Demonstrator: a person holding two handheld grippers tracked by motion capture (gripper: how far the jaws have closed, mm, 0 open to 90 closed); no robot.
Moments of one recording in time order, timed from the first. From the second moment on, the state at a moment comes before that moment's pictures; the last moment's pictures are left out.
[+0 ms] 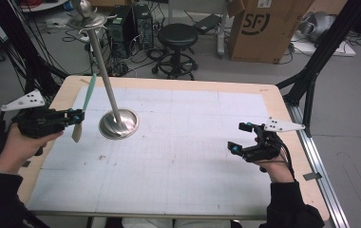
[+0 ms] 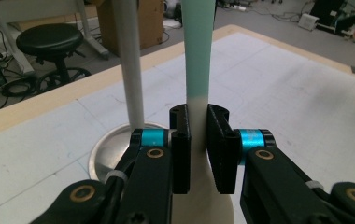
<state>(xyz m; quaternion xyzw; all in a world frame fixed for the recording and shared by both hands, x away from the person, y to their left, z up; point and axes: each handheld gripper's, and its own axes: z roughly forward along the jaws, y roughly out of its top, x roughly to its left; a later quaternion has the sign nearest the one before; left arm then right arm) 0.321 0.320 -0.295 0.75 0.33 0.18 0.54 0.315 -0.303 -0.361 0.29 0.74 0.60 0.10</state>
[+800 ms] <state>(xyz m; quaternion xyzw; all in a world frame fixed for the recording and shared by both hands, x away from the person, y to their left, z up) 0.335 0.358 -0.236 0.69 0.33 0.21 0.61 0.314 -0.305 -0.359 0.28 0.74 0.60 0.10</state>
